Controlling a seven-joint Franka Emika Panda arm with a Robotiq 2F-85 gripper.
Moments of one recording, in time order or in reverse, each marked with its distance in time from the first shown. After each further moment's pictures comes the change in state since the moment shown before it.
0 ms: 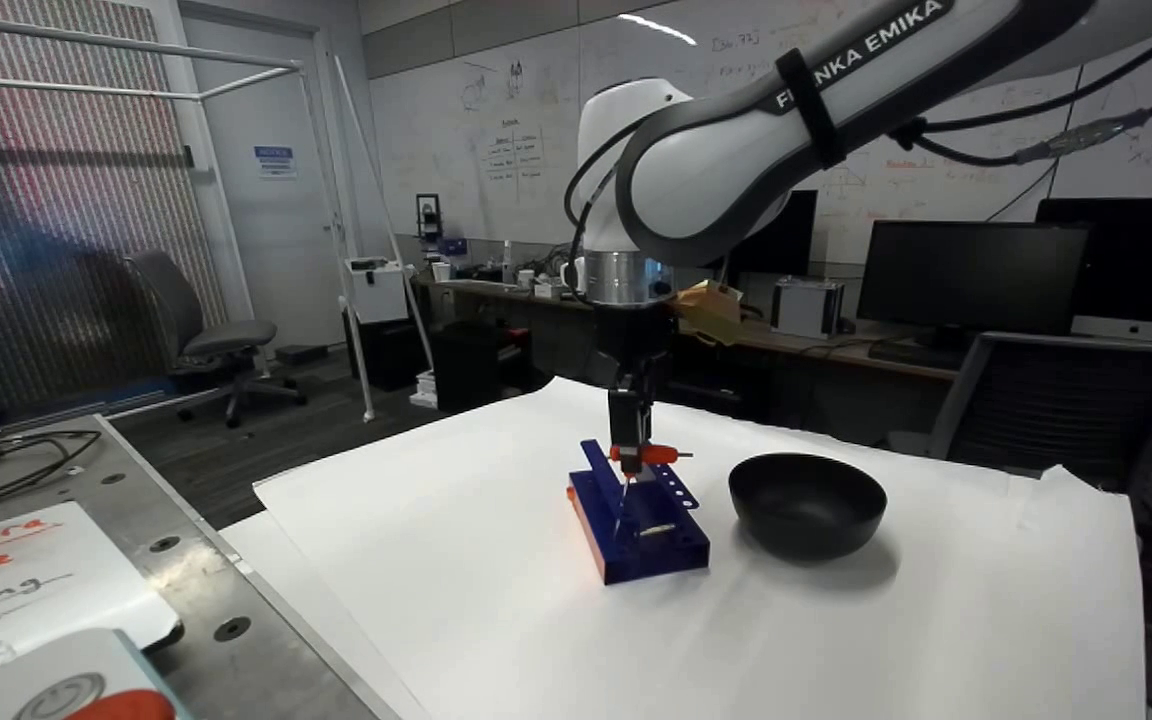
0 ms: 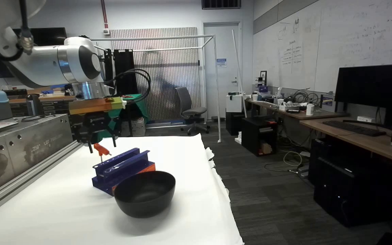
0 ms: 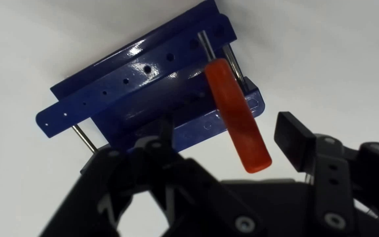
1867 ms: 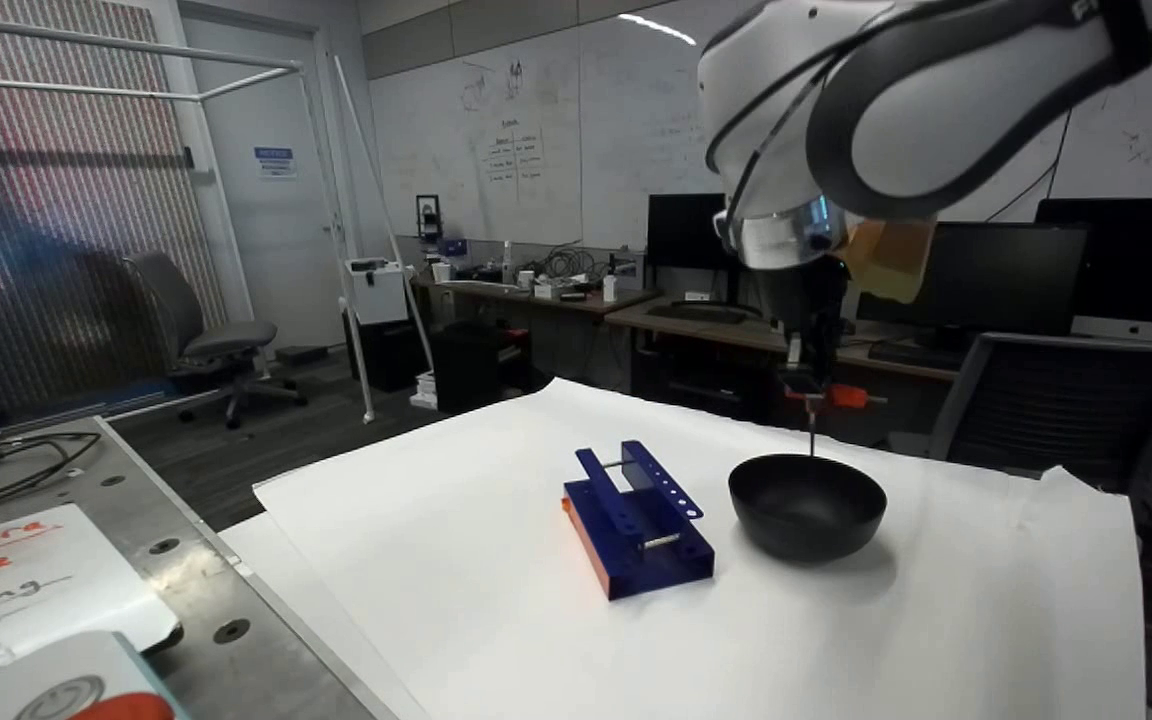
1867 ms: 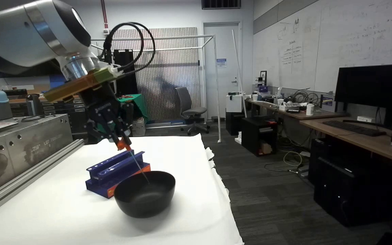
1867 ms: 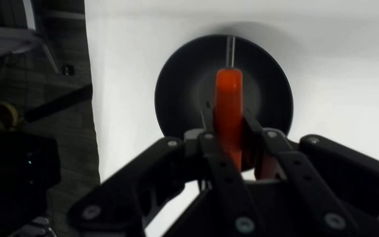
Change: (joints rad) arm -0.023 -0.388 -0.045 -0.412 -0.295 -0.174 0.447
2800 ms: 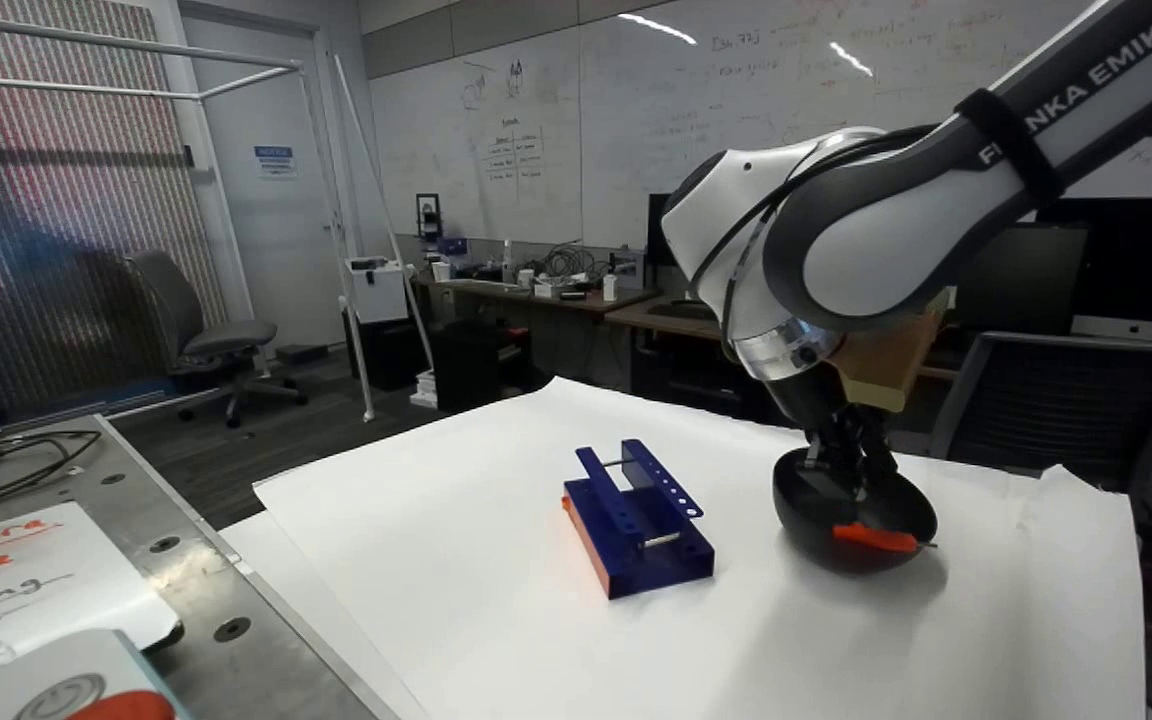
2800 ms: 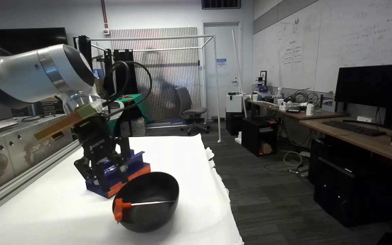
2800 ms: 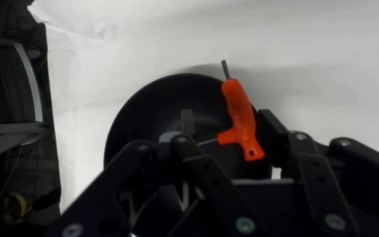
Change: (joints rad) arm 0.033 0.148 -0.003 0.000 0.048 -0.146 0.188
